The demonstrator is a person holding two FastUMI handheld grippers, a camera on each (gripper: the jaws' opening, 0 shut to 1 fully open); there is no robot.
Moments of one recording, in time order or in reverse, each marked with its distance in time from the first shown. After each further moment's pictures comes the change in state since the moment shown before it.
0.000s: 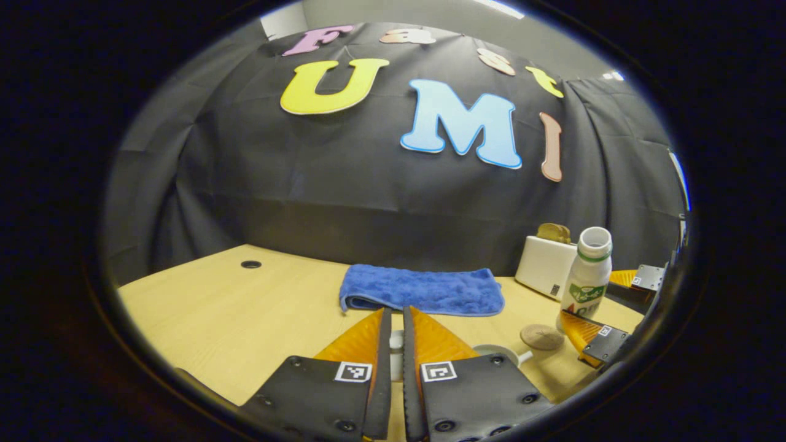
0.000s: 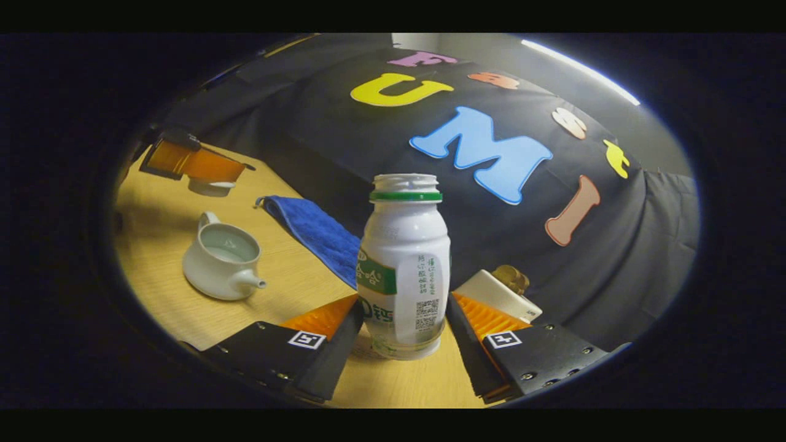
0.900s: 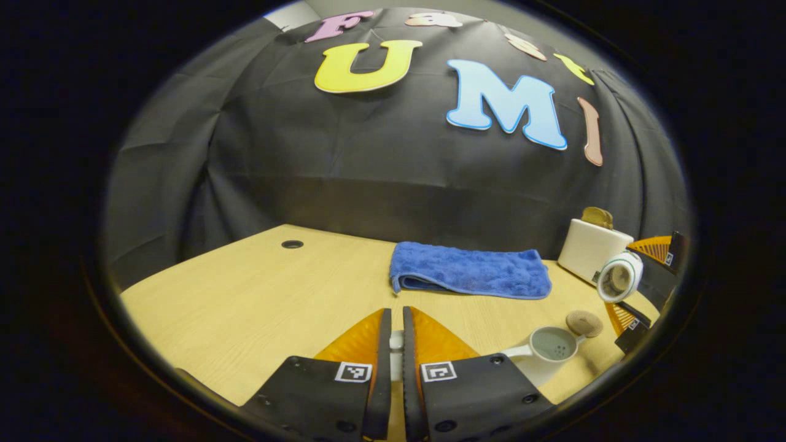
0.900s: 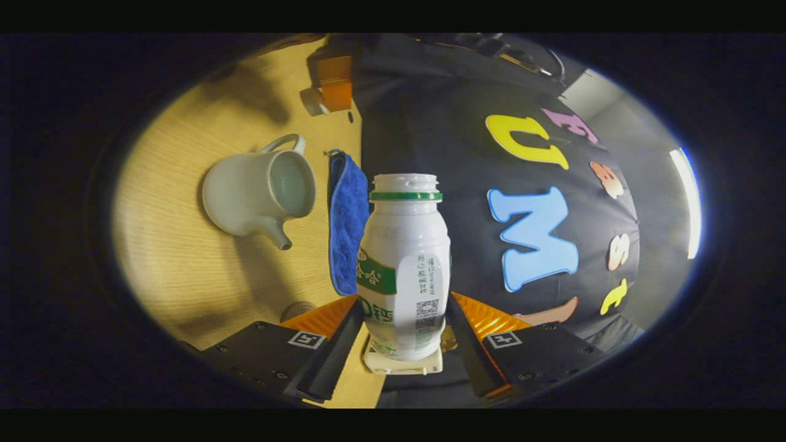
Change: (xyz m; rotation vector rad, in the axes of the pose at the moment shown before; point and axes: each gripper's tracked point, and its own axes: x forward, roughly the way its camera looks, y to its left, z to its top) left arm -0.001 0.067 -0.028 -0.024 0.132 0.178; right arm 0.010 0.004 0.023 -0.742 -0.078 -0.011
